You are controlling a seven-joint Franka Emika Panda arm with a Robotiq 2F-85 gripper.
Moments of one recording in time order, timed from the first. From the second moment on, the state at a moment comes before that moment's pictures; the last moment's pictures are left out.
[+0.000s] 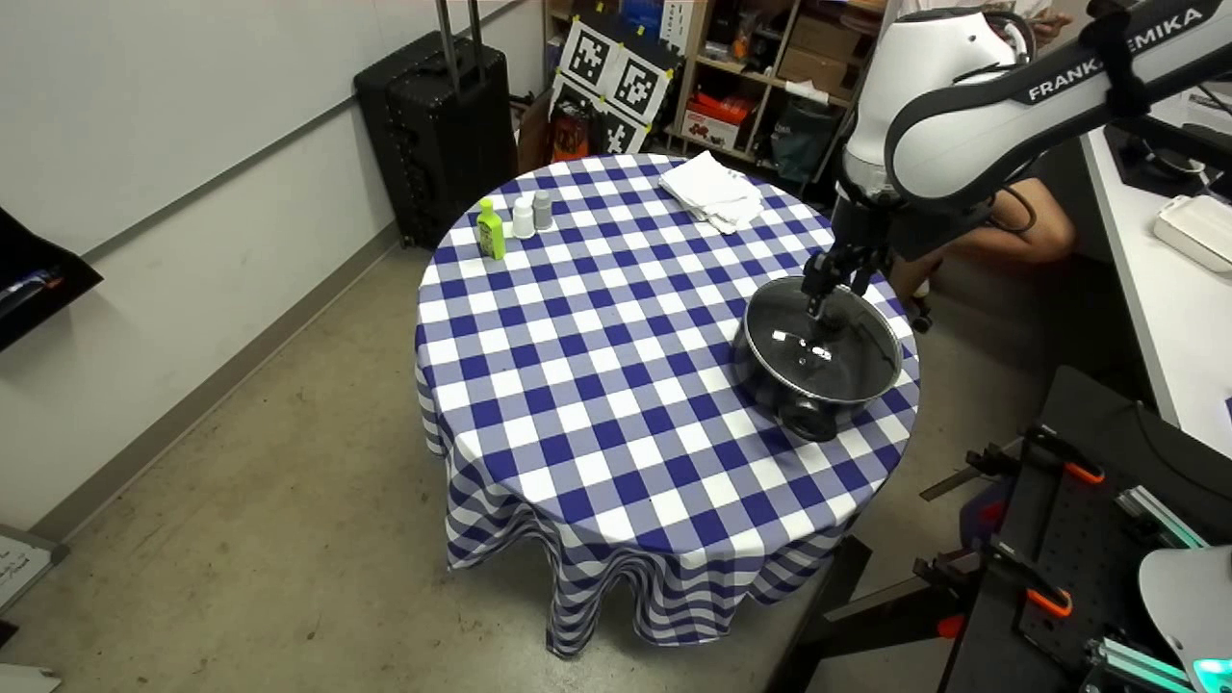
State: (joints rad) arm -0.07 0.41 -0.08 -2.15 0.03 2.35 0.12
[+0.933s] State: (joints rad) arm -0.03 0.53 -0.14 -2.08 -0.11 2.34 0.21
